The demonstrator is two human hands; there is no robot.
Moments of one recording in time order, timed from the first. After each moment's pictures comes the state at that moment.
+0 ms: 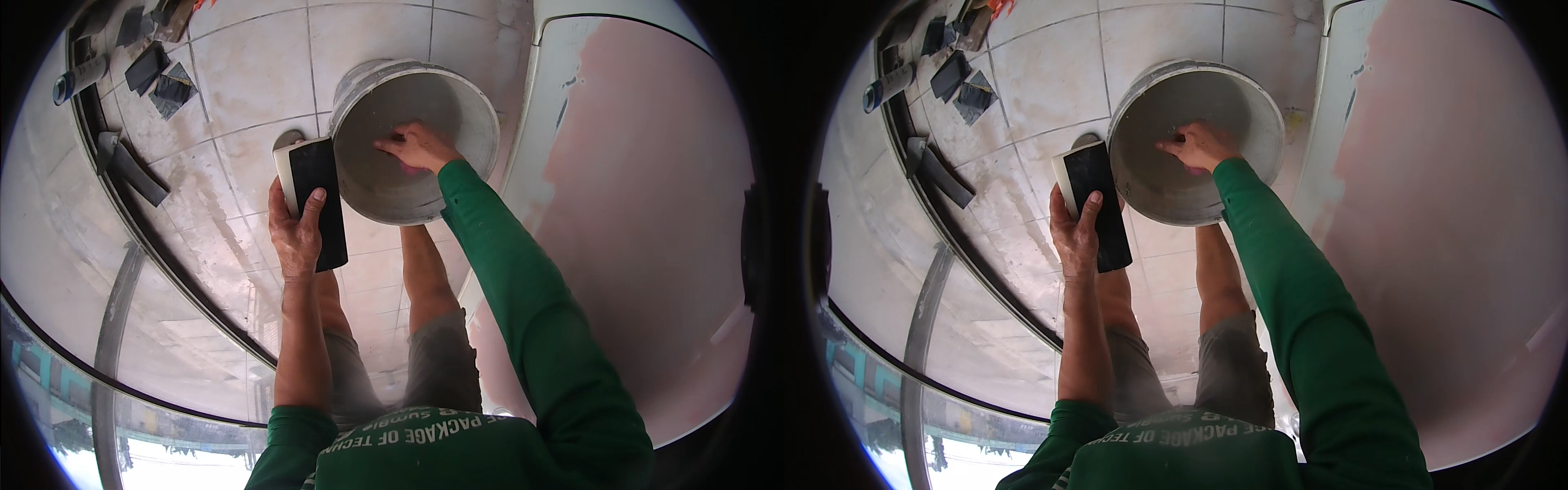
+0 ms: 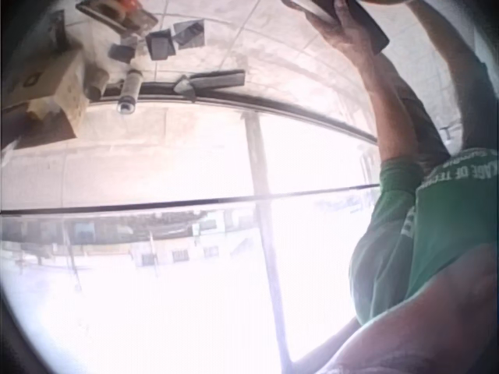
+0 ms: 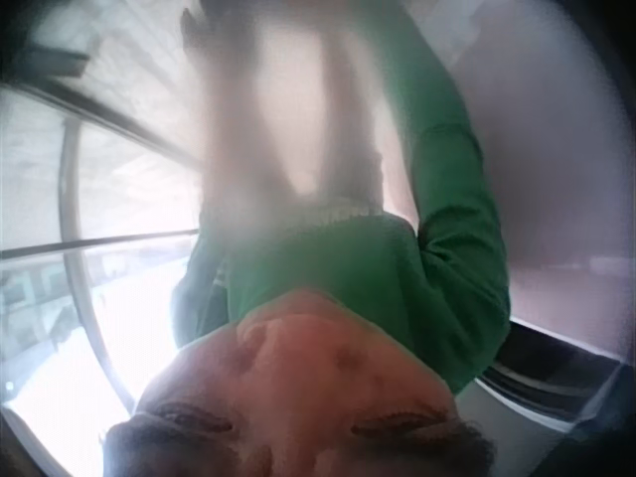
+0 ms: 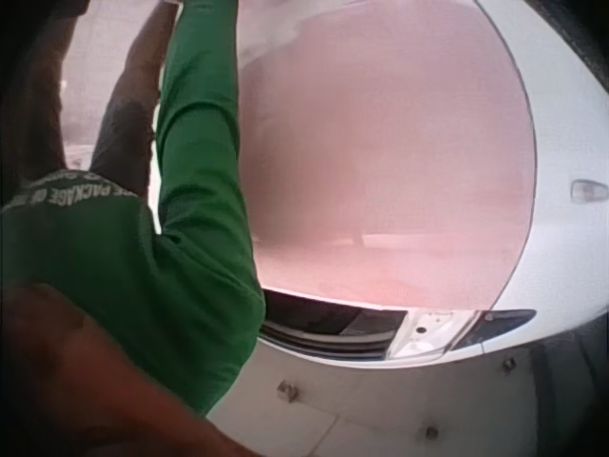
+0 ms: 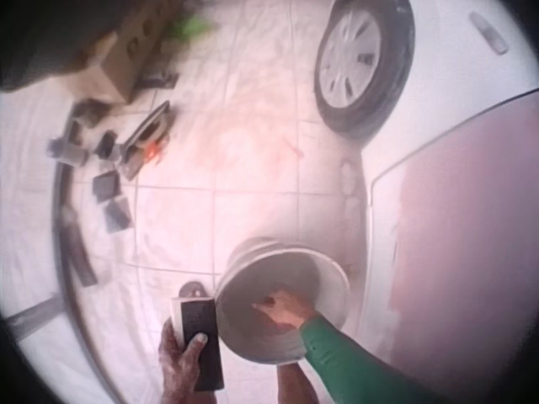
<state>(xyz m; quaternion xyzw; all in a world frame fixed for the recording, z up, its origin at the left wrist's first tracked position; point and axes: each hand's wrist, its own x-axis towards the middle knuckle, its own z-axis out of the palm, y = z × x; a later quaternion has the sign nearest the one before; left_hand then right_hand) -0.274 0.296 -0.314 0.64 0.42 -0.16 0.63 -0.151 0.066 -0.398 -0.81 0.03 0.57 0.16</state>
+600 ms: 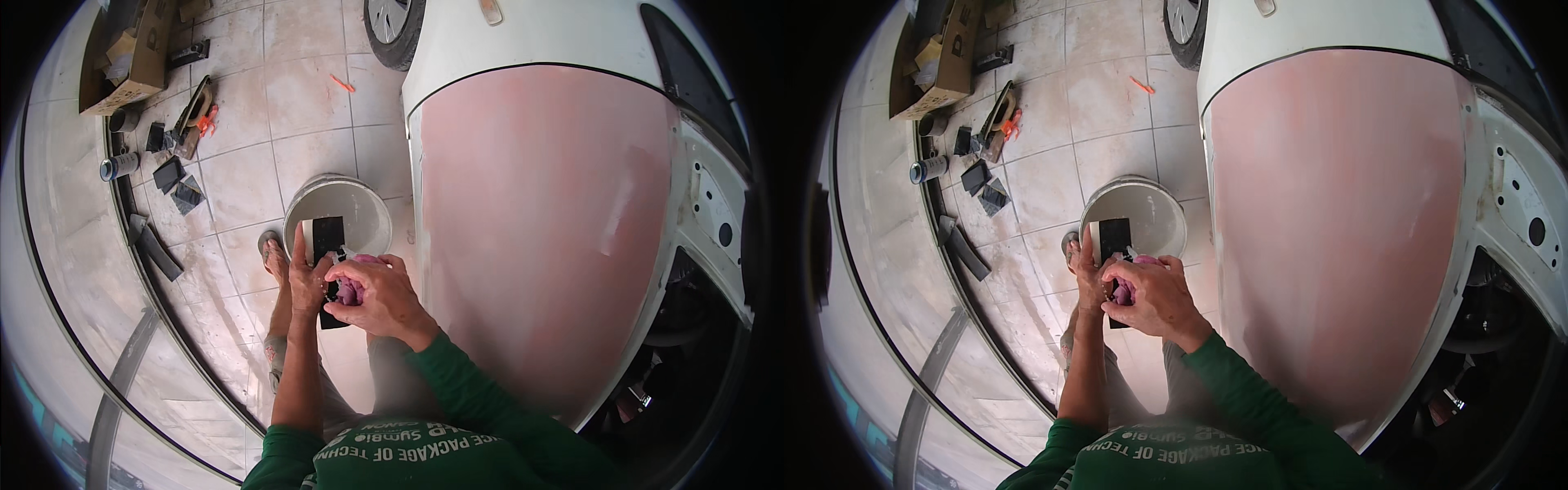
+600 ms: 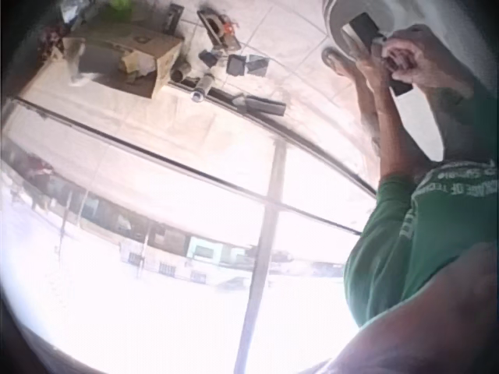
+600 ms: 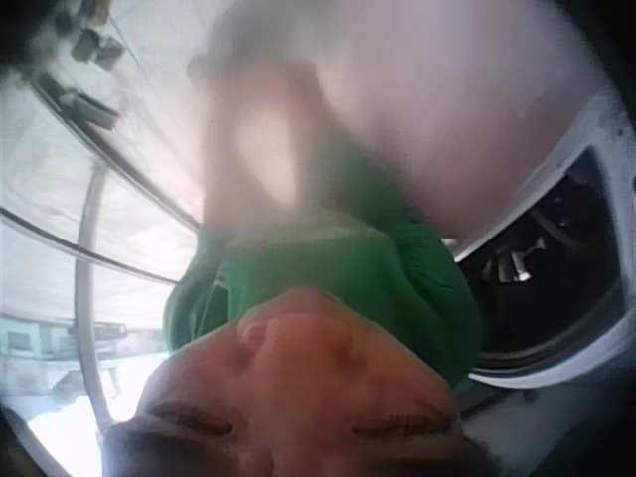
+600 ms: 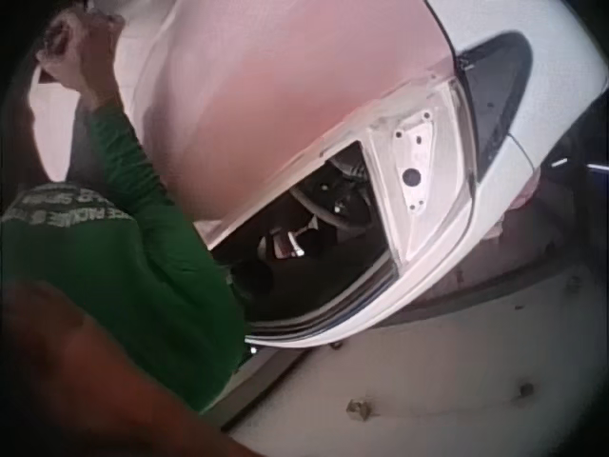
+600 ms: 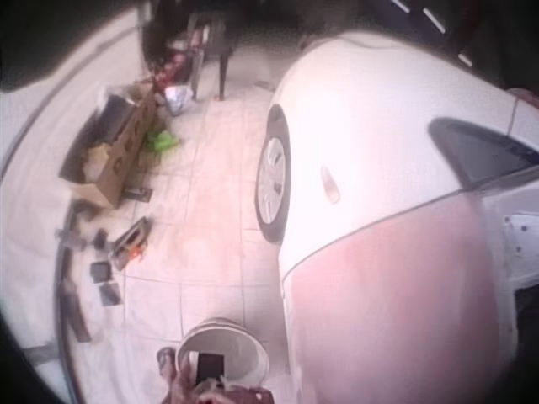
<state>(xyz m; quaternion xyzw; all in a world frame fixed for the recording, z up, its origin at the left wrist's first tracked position) -0.218 0.186 -0.212 0.58 0.27 -0.15 0.76 -0.144 0.033 -0.020 -0.87 -0.04 0.32 0.38</state>
